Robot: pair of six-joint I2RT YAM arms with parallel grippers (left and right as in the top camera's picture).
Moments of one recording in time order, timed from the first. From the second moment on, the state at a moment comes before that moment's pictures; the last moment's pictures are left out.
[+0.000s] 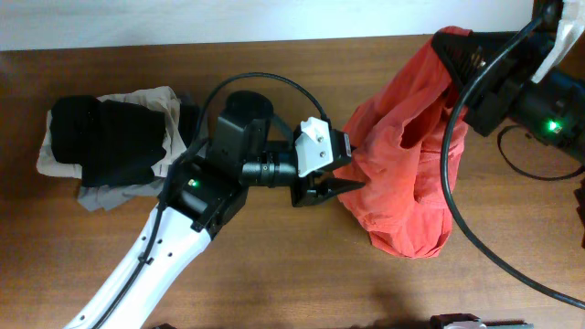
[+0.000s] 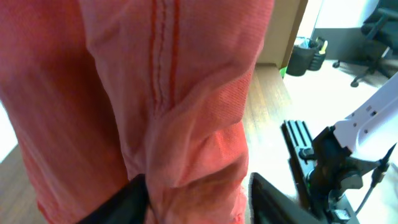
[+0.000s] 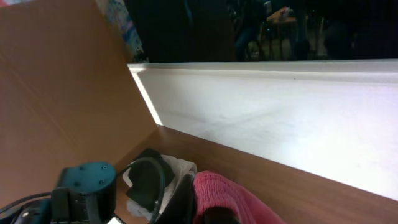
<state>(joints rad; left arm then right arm) -0.59 1.38 1.32 -0.40 0.86 0.41 0.01 1.30 2.04 -0.88 -0.73 0.18</state>
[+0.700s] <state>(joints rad) -0.67 1.38 1.33 -0.39 0.69 0.33 0.01 1.27 2.04 -0.94 -0.59 0.20</state>
